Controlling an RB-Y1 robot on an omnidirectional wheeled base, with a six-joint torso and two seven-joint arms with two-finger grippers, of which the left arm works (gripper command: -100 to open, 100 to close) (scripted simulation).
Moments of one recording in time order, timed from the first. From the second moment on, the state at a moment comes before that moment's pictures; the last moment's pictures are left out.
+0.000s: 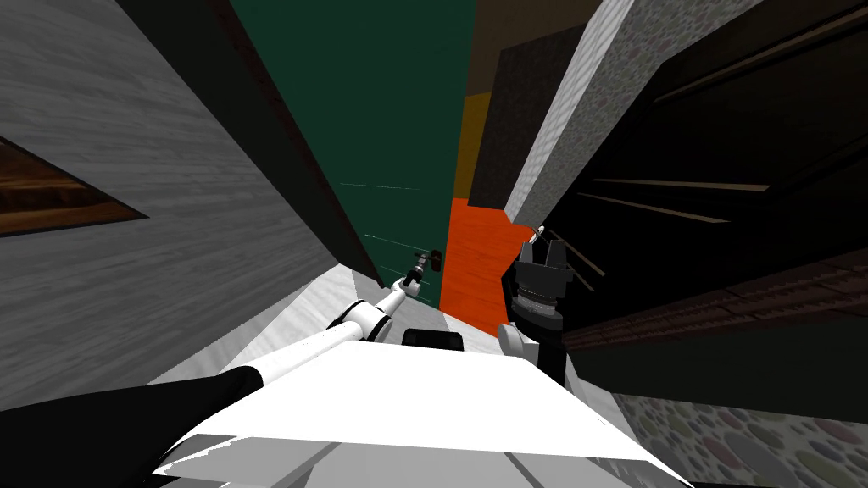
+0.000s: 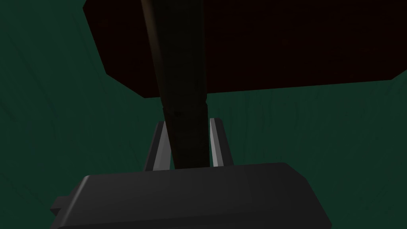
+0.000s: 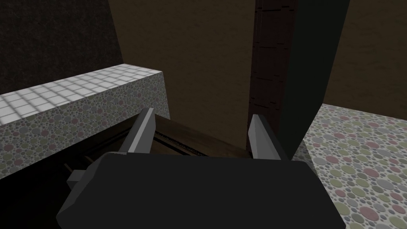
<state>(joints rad) -0.58 0.01 -0.17 -0.51 0.08 -0.52 0.07</state>
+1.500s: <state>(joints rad) -0.55 0.06 -0.07 -0.55 0.11 -0.50 0.02</state>
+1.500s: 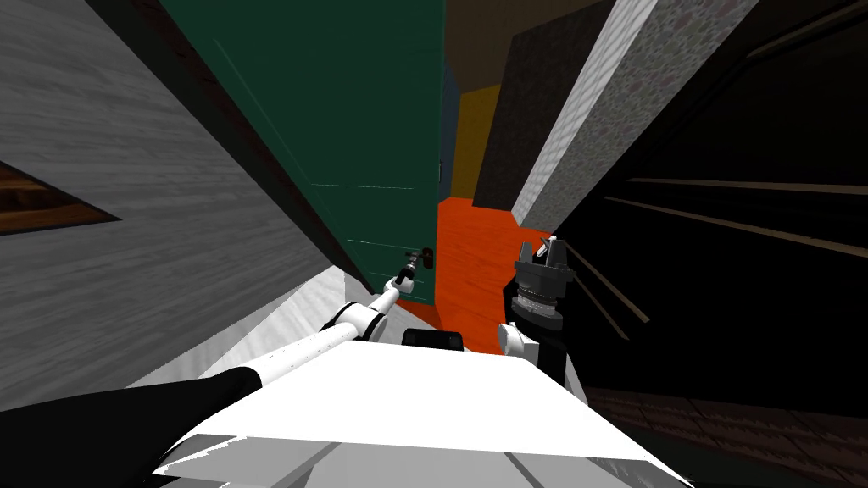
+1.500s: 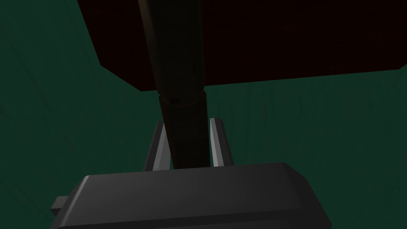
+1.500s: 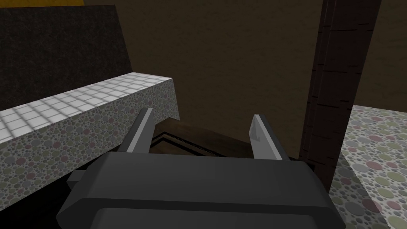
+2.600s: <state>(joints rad) -0.54 0.11 0.05 -0.54 0.14 -0.50 -0.02</state>
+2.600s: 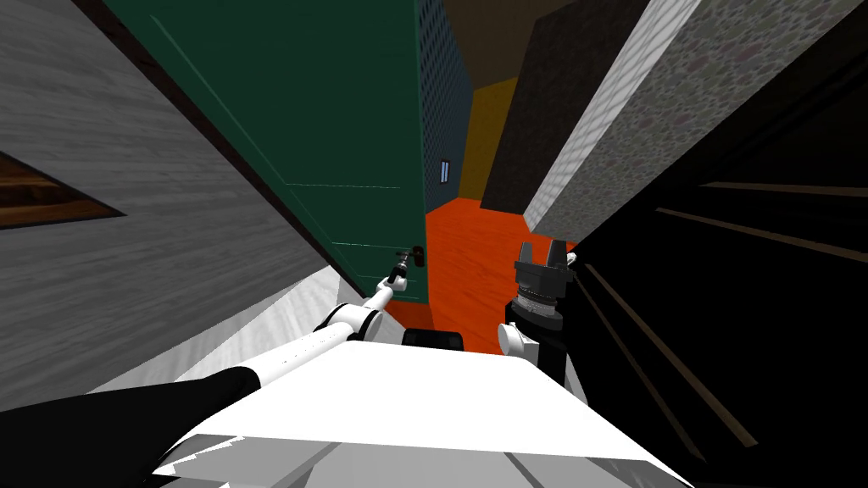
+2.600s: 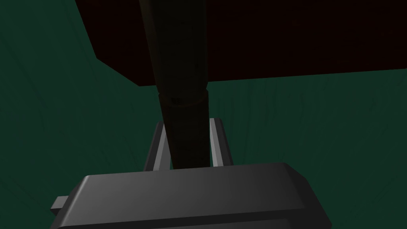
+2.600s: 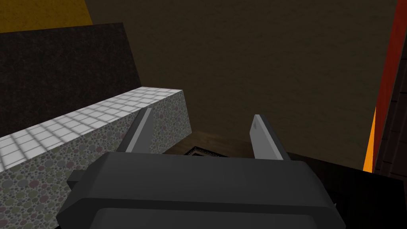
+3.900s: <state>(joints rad) -0.57 0.15 0.13 -0.47 0.18 -0.54 -0.04</state>
